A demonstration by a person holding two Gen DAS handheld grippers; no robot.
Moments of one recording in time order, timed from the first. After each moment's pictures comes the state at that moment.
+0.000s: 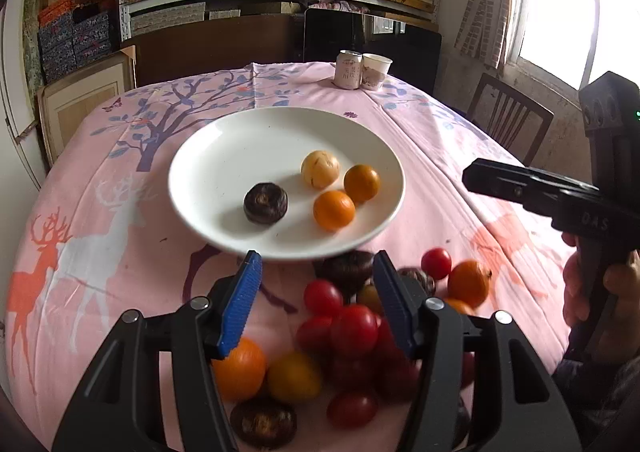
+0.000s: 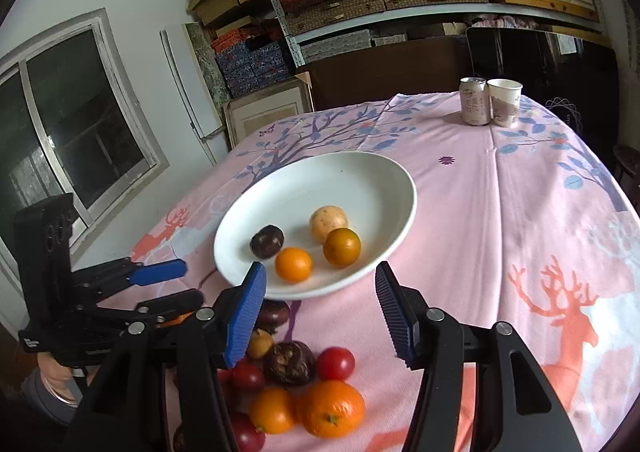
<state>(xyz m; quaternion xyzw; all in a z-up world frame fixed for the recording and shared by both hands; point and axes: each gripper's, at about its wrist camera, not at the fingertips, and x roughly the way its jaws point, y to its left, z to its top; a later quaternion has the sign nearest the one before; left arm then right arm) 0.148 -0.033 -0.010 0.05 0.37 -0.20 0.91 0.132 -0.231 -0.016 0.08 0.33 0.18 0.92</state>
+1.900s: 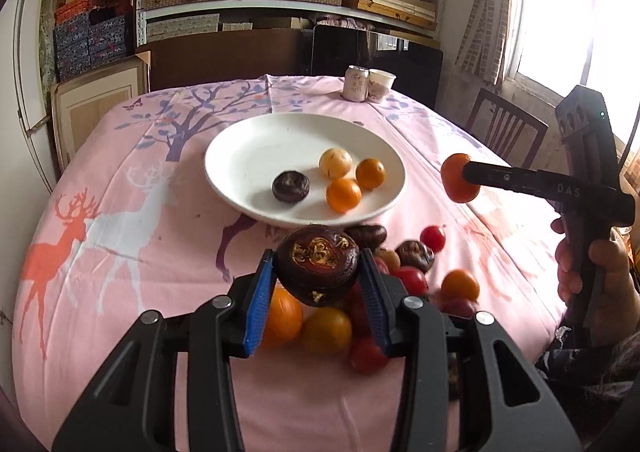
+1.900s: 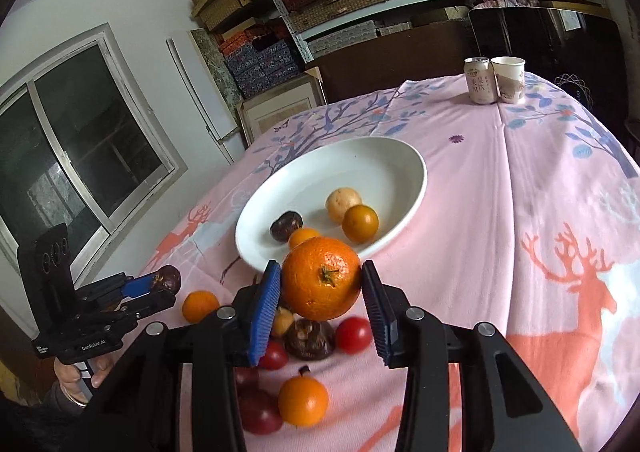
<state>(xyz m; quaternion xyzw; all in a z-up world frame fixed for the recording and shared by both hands) 0.124 0.003 -0.002 0.02 0.34 -0.20 0.92 0.135 -0.236 -0.019 0.13 0.34 0.22 0.91</state>
